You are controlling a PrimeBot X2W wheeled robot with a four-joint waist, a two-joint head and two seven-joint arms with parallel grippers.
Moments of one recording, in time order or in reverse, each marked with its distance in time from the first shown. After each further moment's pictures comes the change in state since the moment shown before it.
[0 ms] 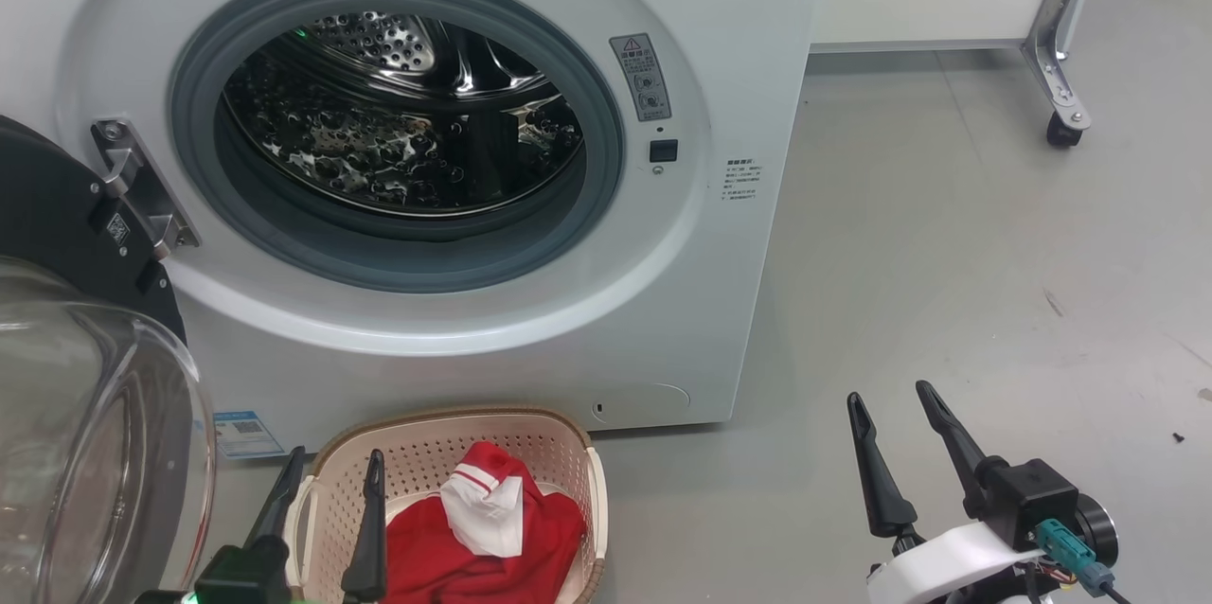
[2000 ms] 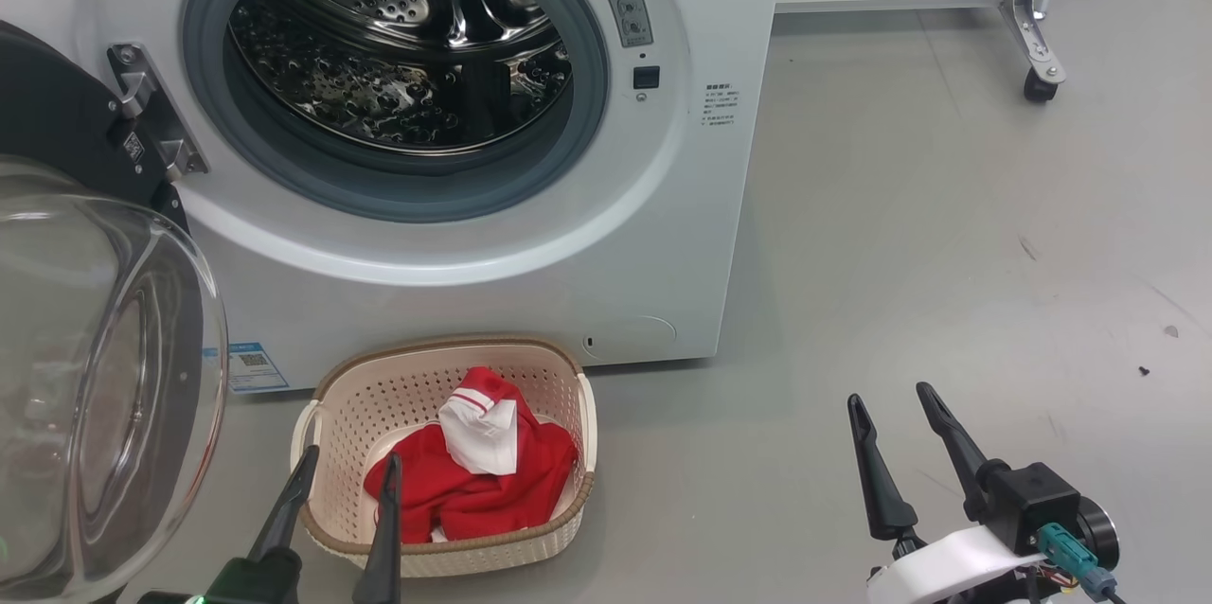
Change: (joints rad) left arm 0.078 0.020 -0.026 -0.189 0.036 0.019 0.079; right arm 0.010 0.003 -0.001 -0.015 -0.002 0.000 0.000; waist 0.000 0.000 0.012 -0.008
